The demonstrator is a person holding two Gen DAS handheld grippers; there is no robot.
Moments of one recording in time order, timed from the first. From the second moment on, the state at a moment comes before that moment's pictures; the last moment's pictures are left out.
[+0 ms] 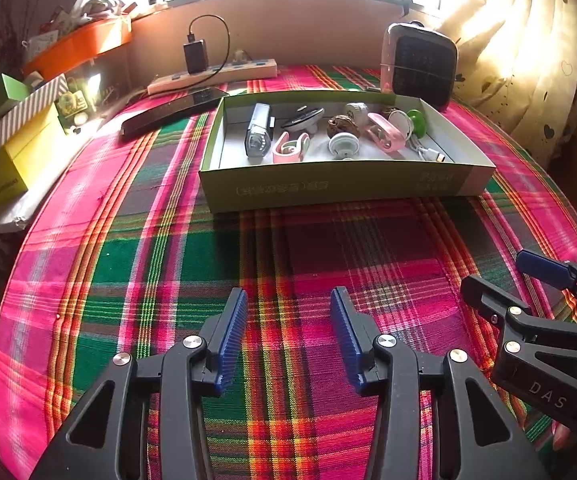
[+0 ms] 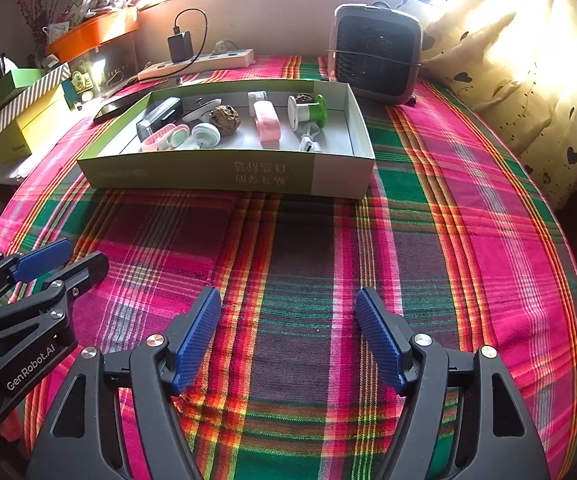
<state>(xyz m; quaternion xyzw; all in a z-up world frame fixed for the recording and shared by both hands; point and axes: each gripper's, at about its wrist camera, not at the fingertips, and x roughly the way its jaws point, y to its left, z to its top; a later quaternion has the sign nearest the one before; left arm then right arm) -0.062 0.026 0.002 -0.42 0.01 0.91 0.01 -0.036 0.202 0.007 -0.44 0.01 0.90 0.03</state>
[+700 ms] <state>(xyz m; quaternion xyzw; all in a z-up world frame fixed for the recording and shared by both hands) -0.062 0.025 0.002 -0.42 0.01 0.91 0.01 -0.035 0.202 0.007 -0.44 0.01 0.90 0.03</state>
